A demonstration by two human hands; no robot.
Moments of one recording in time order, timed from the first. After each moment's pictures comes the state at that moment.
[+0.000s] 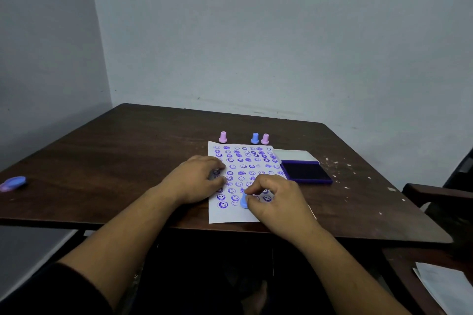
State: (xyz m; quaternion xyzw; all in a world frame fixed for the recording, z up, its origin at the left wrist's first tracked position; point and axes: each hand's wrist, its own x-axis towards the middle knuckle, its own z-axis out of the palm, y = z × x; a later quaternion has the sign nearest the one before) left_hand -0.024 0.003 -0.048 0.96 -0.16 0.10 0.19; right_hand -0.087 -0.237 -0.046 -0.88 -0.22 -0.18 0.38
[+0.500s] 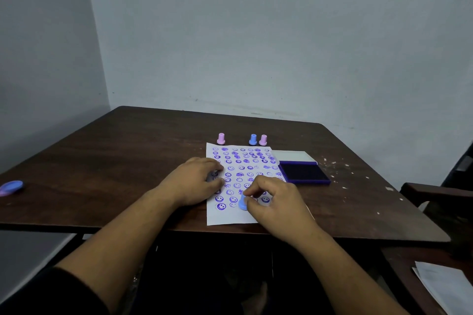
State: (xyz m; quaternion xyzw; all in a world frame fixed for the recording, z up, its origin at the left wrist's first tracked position) left_hand -0.025 0.002 -0.046 0.96 -0.17 0.10 0.19; right_hand -0.090 -0.240 -0.048 -0.88 -0.23 -0.19 0.37
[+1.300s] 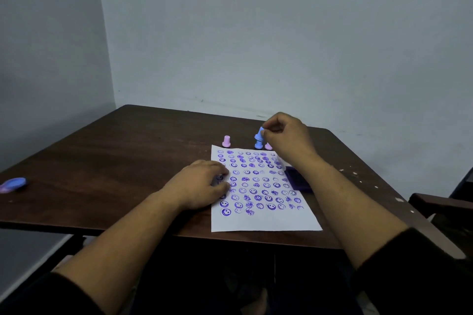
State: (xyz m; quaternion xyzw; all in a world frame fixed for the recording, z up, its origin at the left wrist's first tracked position) left_hand -0.026 0.003 -0.046 0.96 -0.17 0.10 0.19; right_hand 0.028 -0.236 0.034 -0.84 -0.14 -0.17 0.50
